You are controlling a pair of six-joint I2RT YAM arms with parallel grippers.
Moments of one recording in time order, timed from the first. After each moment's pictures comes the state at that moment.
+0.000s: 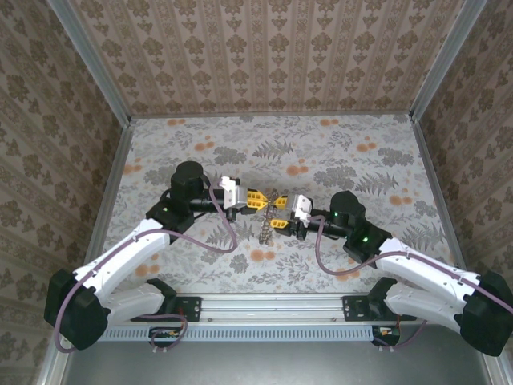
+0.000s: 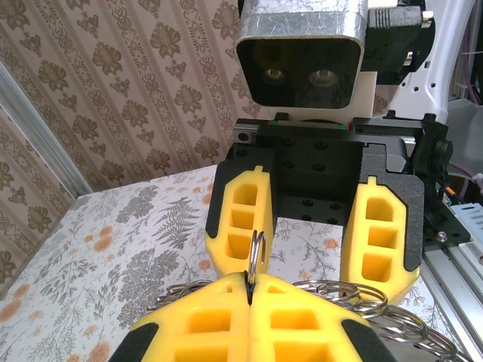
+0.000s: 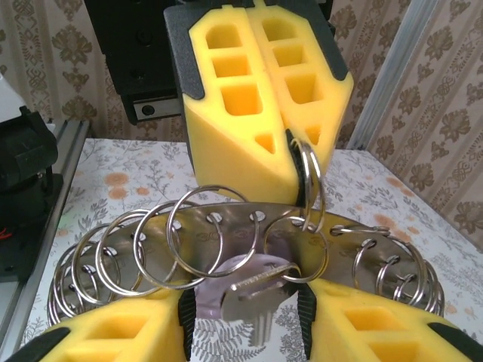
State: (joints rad) left arm -0.65 1.09 0.79 0.09 0.95 0.46; right arm 0.73 0.98 0.55 0.30 -0.45 -0.29
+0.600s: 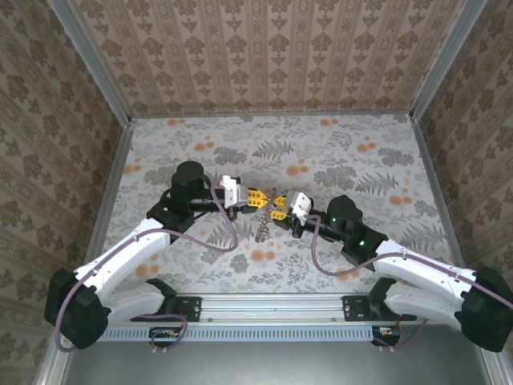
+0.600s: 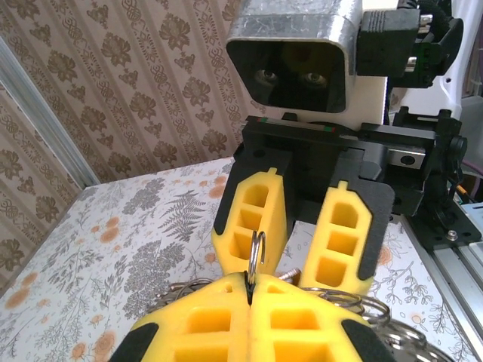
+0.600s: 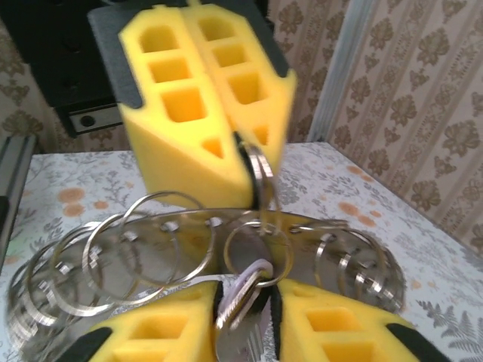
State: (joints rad) left arm -0.65 1.10 0.78 0.09 0.92 0.45; right arm 0.78 1.00 0.52 0.39 -0.25 -0.23
